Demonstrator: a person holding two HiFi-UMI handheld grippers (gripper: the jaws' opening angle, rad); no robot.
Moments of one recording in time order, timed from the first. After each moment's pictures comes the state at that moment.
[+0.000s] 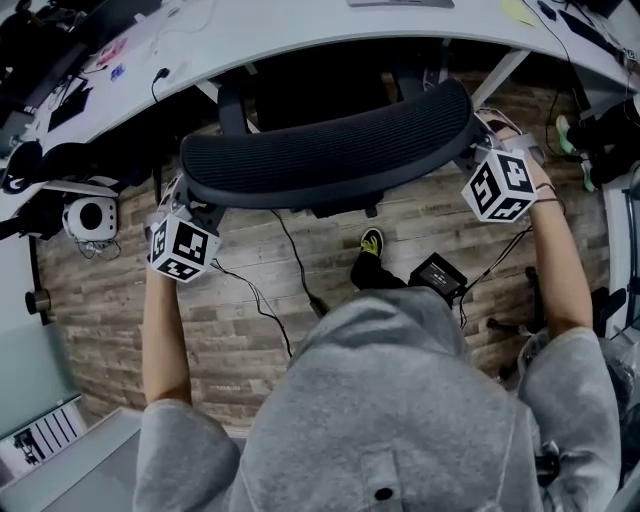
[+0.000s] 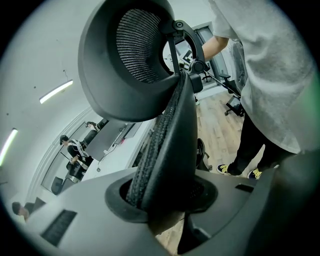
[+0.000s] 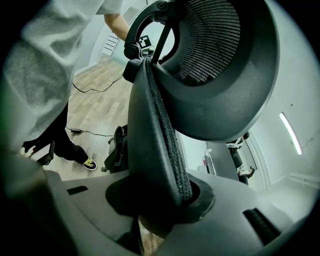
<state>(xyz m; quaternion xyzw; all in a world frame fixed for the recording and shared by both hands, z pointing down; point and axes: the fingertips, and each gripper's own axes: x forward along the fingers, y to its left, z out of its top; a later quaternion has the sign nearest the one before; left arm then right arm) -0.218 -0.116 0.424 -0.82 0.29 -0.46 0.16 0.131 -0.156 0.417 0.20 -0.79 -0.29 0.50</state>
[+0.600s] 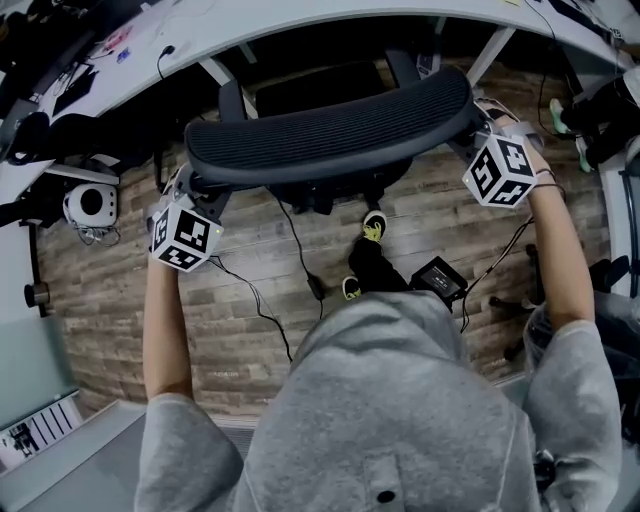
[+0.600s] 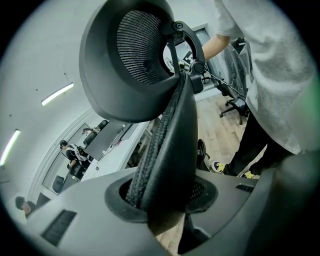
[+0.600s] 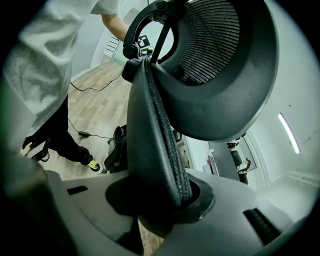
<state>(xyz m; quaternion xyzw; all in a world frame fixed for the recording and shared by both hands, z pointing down) -0.217 -0.013 0.425 -0.82 0.29 -0.45 0.17 0.133 -0.052 0.418 0.20 -0.79 -0.29 0.50</state>
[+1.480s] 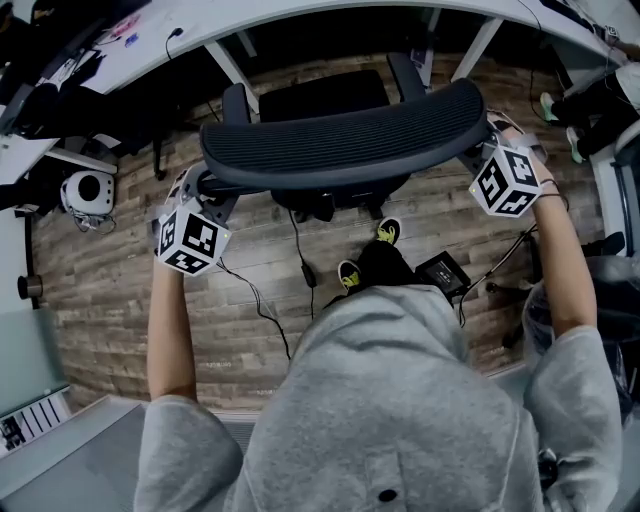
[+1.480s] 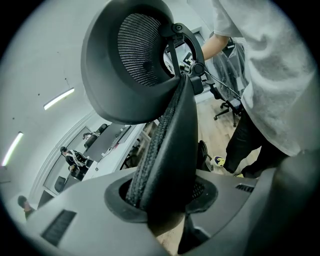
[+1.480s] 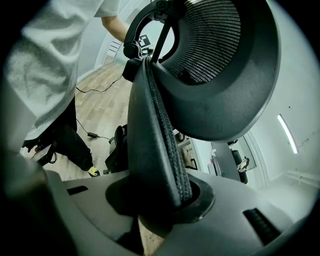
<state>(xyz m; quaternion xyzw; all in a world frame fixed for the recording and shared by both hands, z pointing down) -0.212 0.097 0.421 -0.83 0.29 -0.44 0.18 0.137 0.063 0.415 0.20 -0.79 -0.28 0.51</state>
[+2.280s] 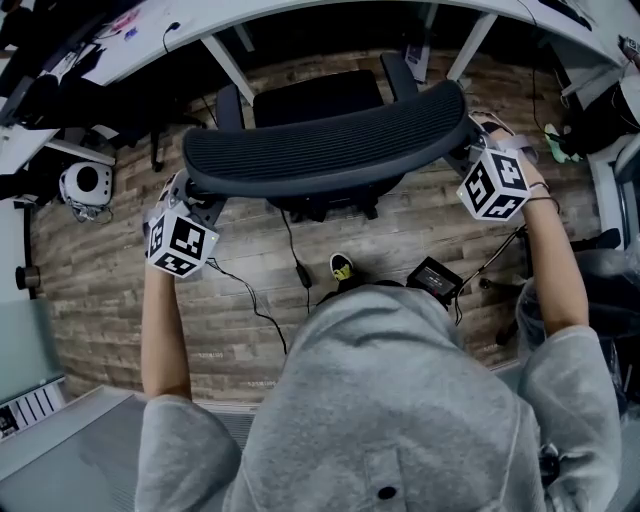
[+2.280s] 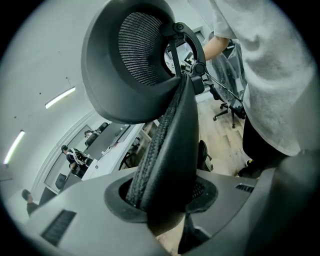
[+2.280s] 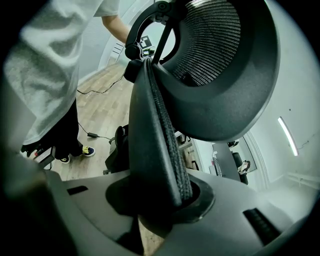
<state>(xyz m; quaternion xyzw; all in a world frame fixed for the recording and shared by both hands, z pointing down) -0.205 0.136 0.422 -0.83 0.30 -0.44 0.17 0.143 0.100 0.416 0.20 -0.79 -0.29 0.50</state>
